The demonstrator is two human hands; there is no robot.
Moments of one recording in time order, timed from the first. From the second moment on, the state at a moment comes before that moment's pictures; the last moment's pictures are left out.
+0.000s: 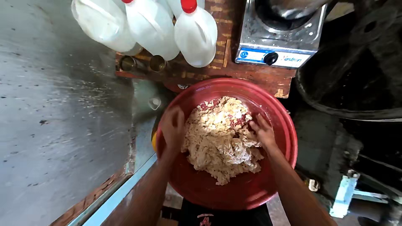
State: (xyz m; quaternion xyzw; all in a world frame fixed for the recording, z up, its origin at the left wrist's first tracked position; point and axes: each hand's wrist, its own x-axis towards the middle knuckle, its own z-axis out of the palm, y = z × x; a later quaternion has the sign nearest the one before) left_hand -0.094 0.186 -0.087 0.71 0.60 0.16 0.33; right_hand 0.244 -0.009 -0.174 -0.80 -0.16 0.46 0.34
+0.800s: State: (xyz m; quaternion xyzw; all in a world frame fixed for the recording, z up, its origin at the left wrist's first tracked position) left_hand -0.001 0.059 -0.181 0.68 0.39 -0.34 0.52; right_hand 0.198 0.063 -0.226 -0.76 -0.35 0.54 0.09
